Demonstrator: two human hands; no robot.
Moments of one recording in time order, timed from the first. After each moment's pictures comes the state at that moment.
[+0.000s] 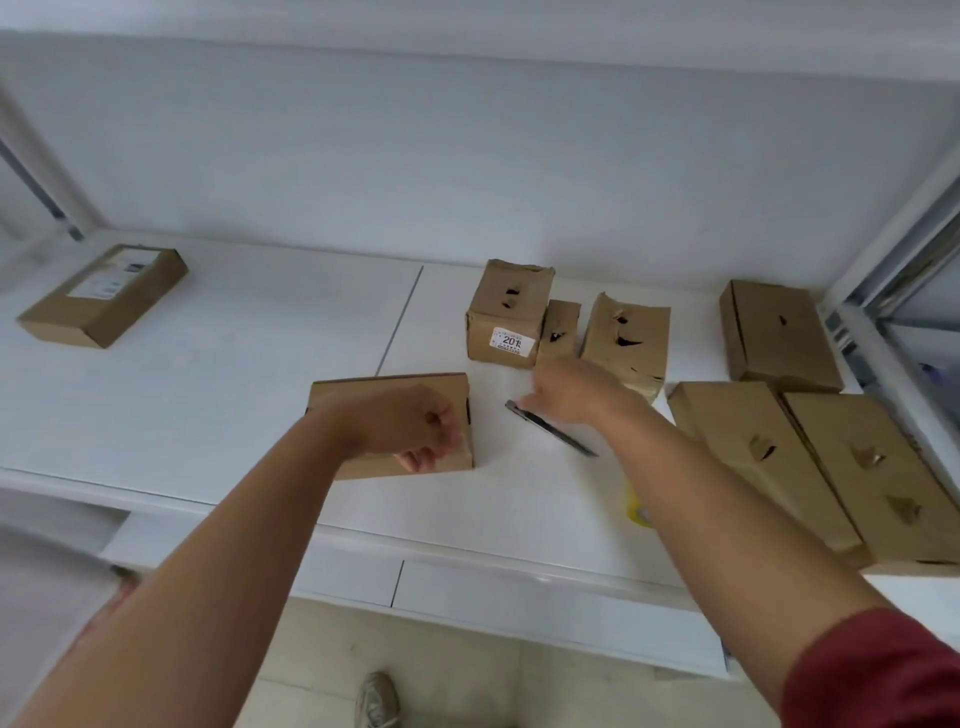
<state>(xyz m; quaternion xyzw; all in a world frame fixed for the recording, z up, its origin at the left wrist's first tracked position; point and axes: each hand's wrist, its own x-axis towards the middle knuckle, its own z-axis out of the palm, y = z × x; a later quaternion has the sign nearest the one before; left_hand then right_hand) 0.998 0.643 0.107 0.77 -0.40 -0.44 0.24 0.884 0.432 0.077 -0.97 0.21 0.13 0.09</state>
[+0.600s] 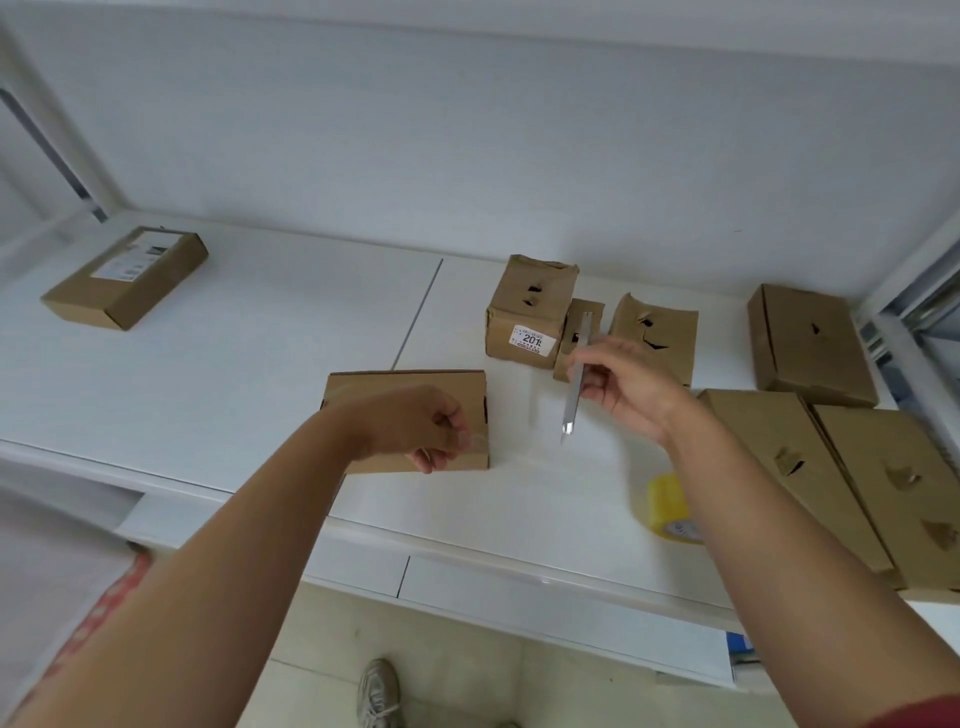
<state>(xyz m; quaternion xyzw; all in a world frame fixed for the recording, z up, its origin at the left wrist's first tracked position) 1.005 0.652 0.098 0.76 -0.39 -0.45 0.28 0.860 0.413 0.075 -0.57 0.24 -0.12 0.77</state>
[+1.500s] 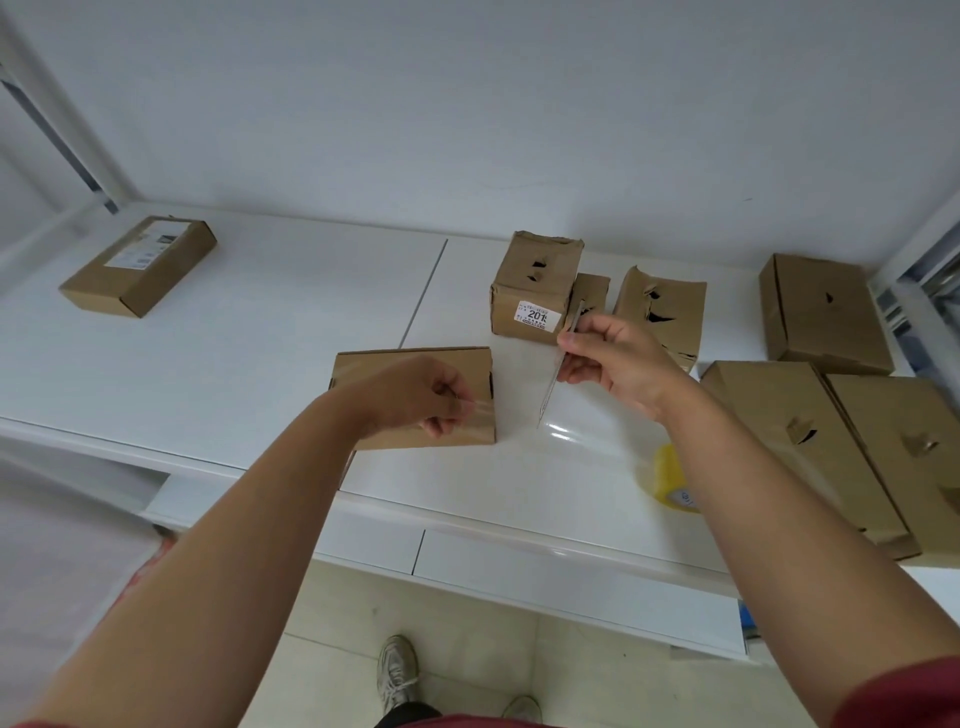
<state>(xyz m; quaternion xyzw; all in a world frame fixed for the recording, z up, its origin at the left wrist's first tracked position) 1.004 0.655 0.091 0.78 -0.37 -0.40 0.32 0.854 0.428 0.073 -0.65 0.16 -0.10 0.74</state>
